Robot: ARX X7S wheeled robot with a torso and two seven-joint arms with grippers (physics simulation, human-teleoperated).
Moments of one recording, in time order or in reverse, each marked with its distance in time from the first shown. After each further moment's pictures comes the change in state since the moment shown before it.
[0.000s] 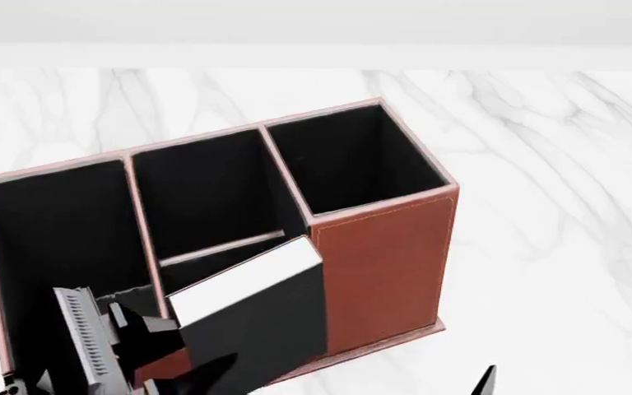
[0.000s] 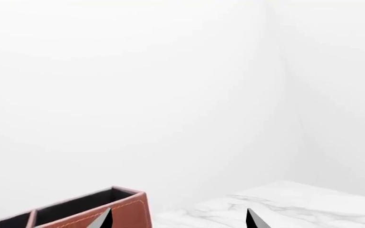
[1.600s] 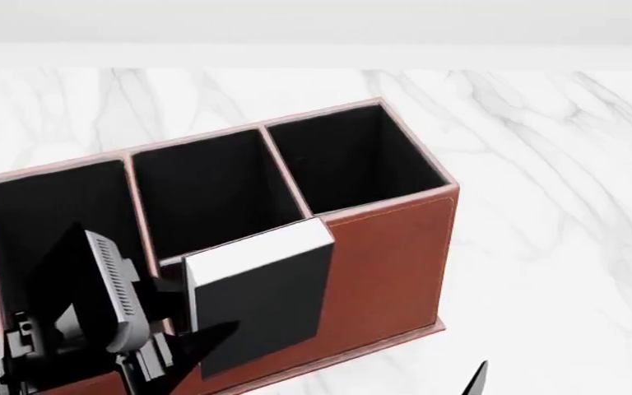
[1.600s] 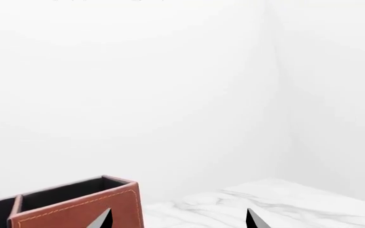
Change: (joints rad) left arm -0.179 0.047 0.002 -0.057 -0.044 -0.234 0.088; right arm 0.018 -0.007 -0.003 -0.007 -0.059 0.089 0.056
